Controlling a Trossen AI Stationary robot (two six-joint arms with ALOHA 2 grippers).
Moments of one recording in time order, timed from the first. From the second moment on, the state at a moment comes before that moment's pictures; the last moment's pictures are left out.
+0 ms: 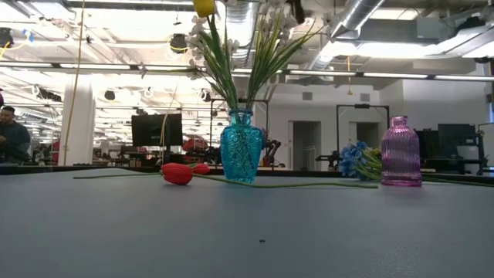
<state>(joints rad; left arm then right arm) 0.22 0.99 1.27 -0.33 0.06 -0.08 -0.44 1.57 1.75 -0.47 -0.30 0.30</state>
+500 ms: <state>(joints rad) 0.22 0.78 0.87 -0.05 0.05 -0.17 -0.41 1.60 1.62 -0.47 -0.26 0.27</state>
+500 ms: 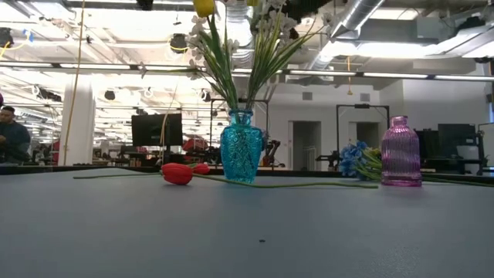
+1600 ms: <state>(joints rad) 0.19 0.71 0.60 0.15 0.05 -0.27 -0.28 1.56 1.30 -0.18 -0.10 0.36</state>
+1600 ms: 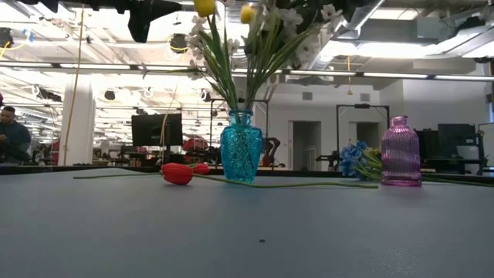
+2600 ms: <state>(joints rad) 0.19 0.71 0.60 0.15 0.09 -0.27 -0.32 1.56 1.42 -0.42 -0.27 0.33</state>
